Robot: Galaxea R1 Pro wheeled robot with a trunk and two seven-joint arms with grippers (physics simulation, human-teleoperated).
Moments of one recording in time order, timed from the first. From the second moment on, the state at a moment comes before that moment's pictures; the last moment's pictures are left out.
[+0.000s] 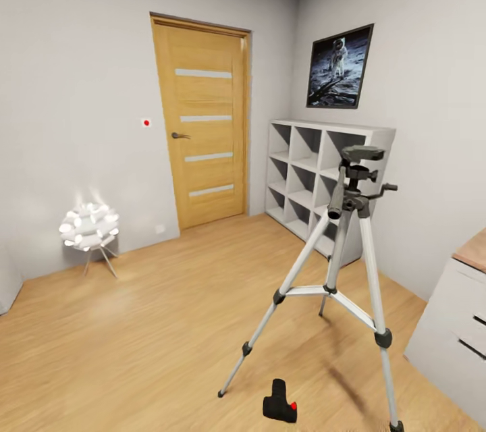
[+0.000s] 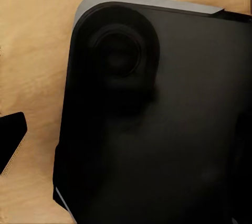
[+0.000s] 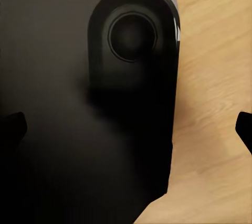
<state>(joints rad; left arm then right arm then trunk) 0.00 0.00 0.01 -0.05 0.18 -0.05 0.00 0.00 -0.01 0.00 -0.01 0.01 -0.04 0.00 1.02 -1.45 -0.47</state>
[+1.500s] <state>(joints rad) 0.00 -0.01 0.01 -0.05 0.18 -0.05 0.00 0.00 -0.01 0.01 -0.01 0.01 -0.05 0.00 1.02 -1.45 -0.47</state>
